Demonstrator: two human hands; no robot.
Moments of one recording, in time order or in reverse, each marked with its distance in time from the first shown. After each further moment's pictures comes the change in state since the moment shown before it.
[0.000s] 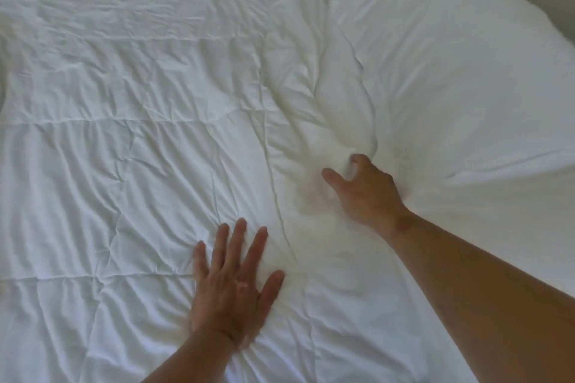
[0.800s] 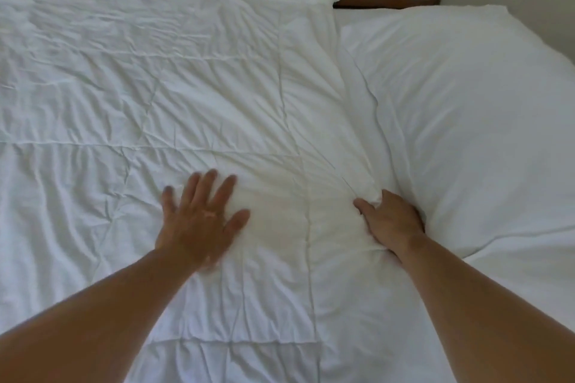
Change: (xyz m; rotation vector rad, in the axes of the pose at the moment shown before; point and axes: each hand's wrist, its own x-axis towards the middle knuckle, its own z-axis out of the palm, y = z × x) left_hand 0.160 -0.068 -0.065 0.052 0.063 -0.041; right_hand 0.101 0.026 0.012 -0.140 0.066 0.095
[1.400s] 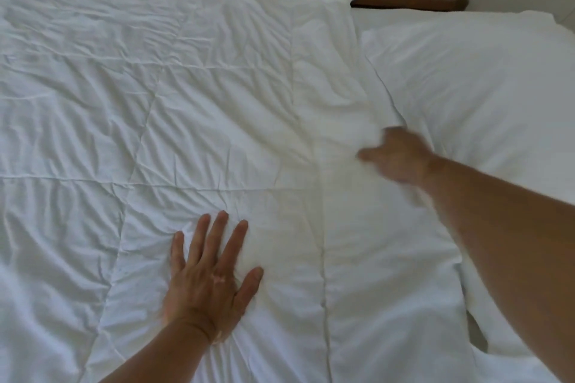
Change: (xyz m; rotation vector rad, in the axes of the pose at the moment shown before) left_hand 0.029 -0.013 0.050 -0.014 -0.037 0.044; right_hand 0.139 -0.119 -0.049 -0.091 -0.034 -0.103
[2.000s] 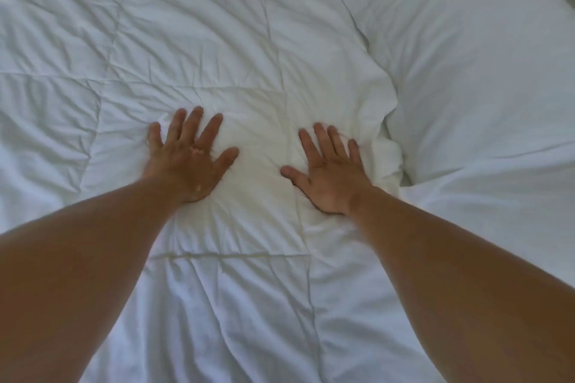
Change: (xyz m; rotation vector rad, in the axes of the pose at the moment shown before) left_hand 0.000 0.000 -0.012 0.030 -0.049 -0.027; right_hand -0.182 0.064 0.123 -0.428 -0.104 -0.369
